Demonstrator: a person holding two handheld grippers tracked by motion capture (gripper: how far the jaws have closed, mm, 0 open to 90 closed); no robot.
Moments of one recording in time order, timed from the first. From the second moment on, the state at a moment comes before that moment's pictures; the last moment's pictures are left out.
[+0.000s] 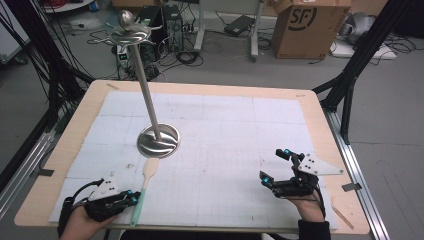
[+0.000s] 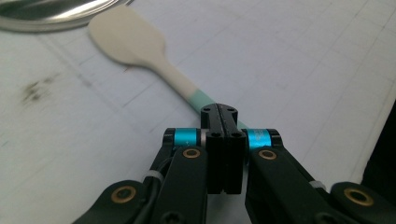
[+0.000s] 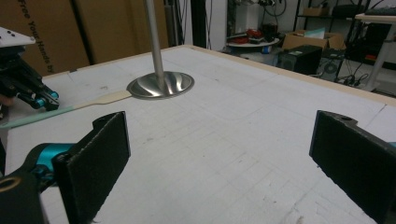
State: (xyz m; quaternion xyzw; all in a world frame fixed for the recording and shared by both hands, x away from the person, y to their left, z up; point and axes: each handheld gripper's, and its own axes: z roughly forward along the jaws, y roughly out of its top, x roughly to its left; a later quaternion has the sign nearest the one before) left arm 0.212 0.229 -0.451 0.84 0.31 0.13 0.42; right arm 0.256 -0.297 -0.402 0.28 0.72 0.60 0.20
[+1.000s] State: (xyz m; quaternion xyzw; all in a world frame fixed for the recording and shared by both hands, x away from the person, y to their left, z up) left arm 0.247 0.170 -0.435 0.83 0.31 0.16 0.43; right arm 0.256 -0.300 -0.404 0.29 0.72 0.60 0.20
